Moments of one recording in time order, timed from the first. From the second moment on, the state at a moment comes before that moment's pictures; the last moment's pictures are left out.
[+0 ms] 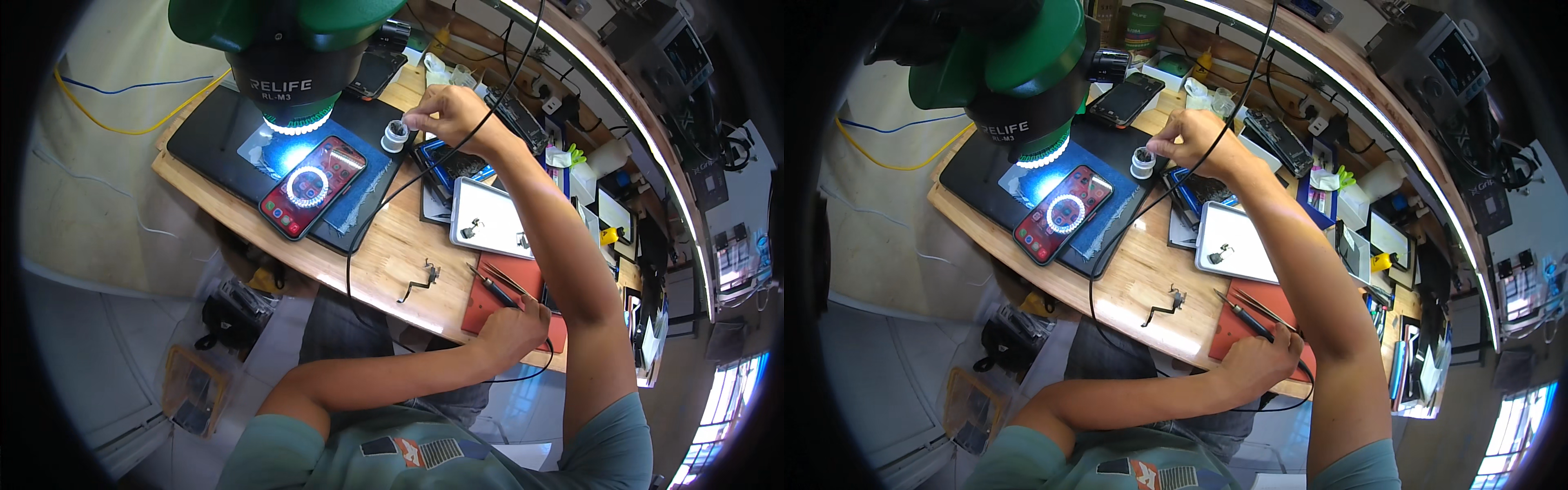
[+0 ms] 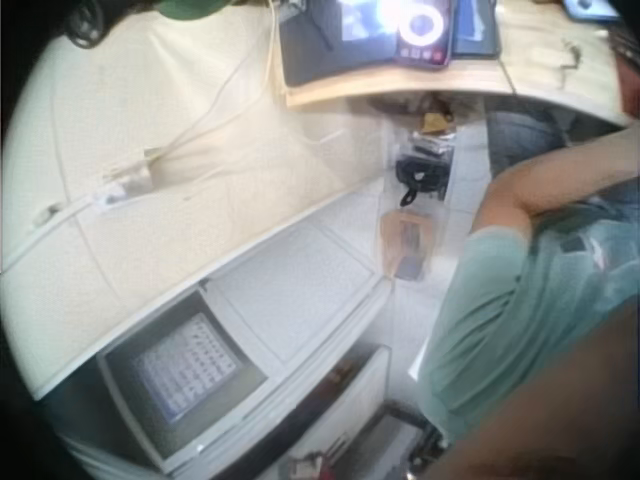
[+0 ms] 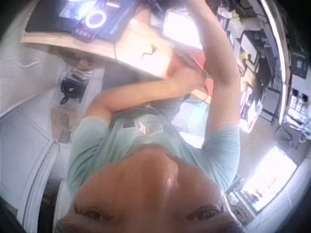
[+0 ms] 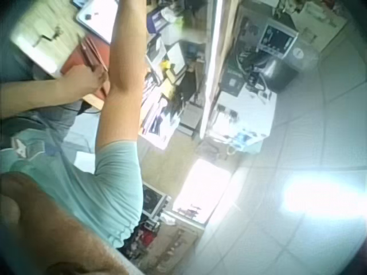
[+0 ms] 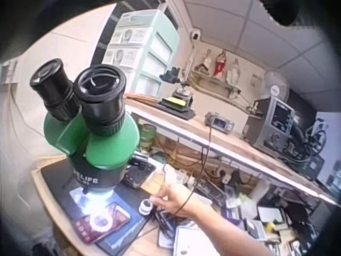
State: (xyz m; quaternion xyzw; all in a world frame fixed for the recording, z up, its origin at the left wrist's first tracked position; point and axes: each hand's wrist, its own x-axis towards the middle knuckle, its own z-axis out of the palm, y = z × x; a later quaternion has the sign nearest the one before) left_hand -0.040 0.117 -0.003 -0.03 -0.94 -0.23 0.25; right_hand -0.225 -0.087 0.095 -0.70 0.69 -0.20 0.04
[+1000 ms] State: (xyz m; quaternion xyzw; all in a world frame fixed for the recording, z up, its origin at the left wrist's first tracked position) left_hand -0.043 0.113 0.005 -0.05 -0.95 -0.23 0.20; right_hand -0.226 -0.083 0.095 -0.71 0.67 -0.19 0.09
